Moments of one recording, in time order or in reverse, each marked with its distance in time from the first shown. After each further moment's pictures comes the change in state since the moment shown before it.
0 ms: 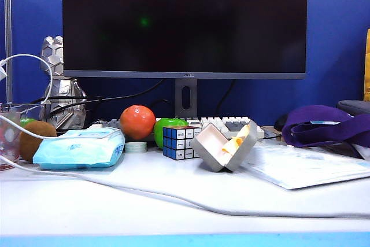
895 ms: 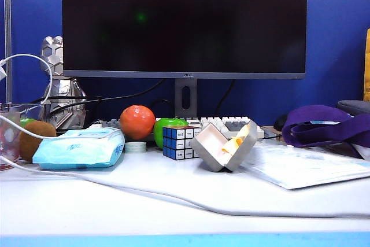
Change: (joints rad) left arm 0.000 -0.024 0.000 0.145 -0.018 -0.014; right arm 0.011 -0.001 0.000 0.035 0.159 -0.022
